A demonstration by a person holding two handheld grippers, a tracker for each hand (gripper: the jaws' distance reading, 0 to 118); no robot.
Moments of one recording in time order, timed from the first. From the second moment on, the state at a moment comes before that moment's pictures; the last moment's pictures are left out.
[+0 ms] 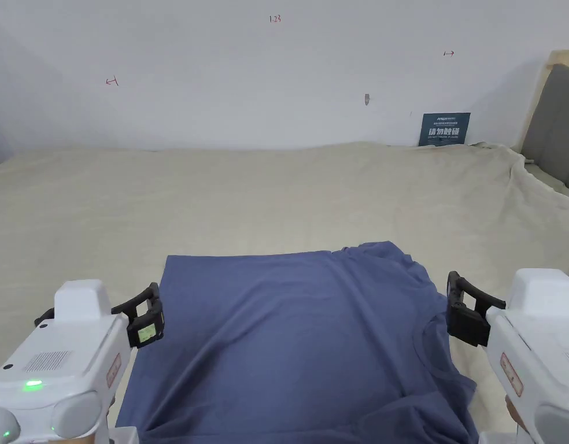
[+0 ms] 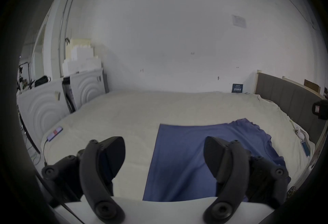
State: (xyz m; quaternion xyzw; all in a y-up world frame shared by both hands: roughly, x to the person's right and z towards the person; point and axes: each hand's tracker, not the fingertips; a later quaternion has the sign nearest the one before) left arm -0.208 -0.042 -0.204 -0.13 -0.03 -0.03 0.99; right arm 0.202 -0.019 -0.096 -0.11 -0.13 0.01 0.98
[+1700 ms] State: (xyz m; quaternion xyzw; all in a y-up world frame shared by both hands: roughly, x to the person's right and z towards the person) left arm -0.278 -0.221 -0.212 -0.47 -0.03 0.00 0.88; right arm 0.215 -0.085 -0.062 -0.20 -0.15 -0.01 0.97
